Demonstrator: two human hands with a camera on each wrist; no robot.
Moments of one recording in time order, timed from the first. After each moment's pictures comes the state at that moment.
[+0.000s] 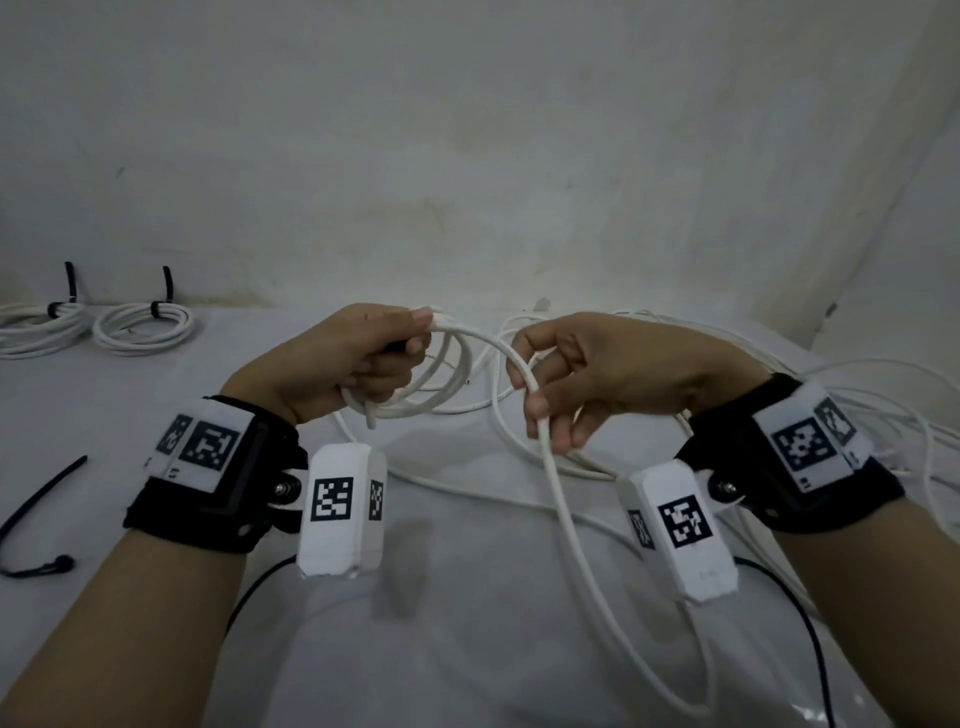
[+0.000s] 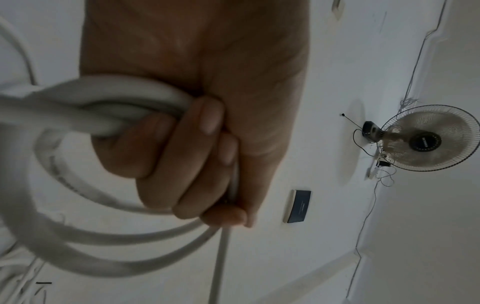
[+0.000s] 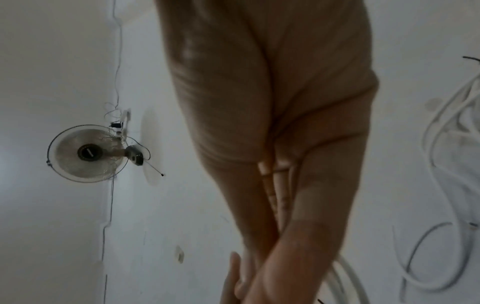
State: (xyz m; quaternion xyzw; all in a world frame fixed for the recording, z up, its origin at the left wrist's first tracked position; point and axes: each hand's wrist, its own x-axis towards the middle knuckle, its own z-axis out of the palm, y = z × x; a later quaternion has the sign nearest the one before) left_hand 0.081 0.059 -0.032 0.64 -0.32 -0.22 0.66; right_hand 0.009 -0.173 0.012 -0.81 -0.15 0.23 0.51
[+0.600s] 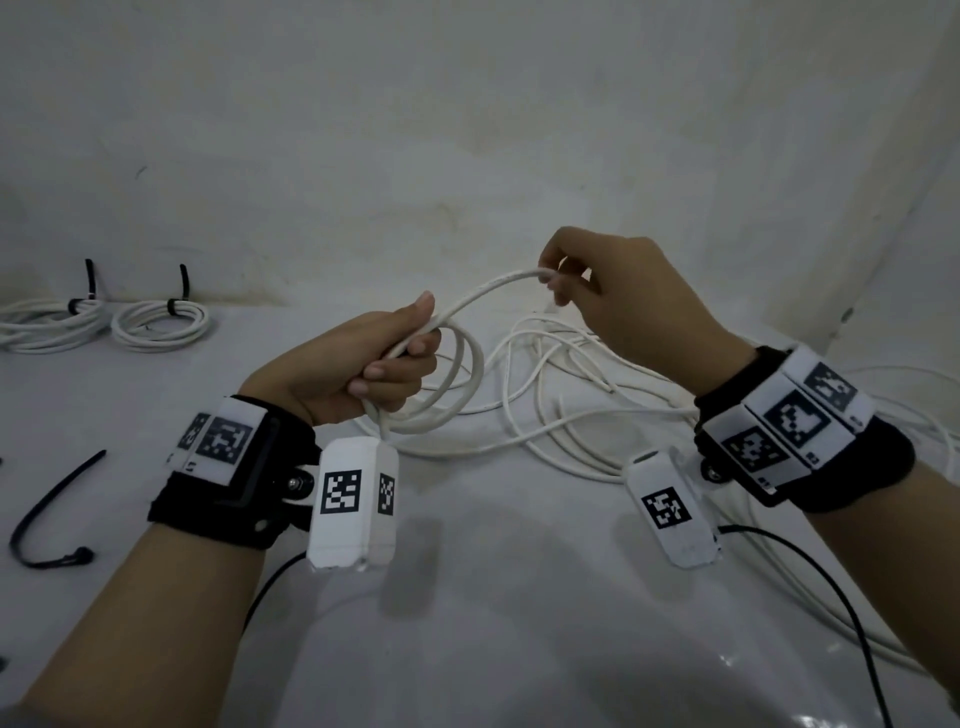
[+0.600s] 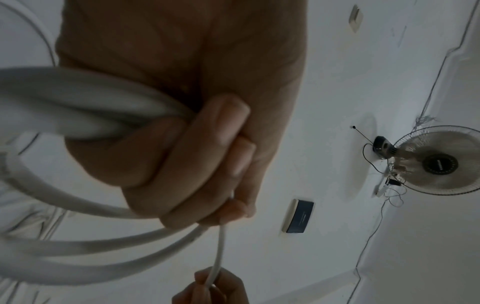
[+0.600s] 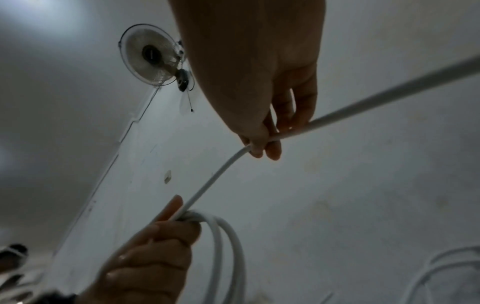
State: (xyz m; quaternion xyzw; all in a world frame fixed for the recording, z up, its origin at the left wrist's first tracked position) left_hand 0.083 0.057 -0.034 0.61 -0.27 -0.29 0.69; right_hand 0.044 -0.175 0.016 -0.93 -0.16 -0.30 0.14
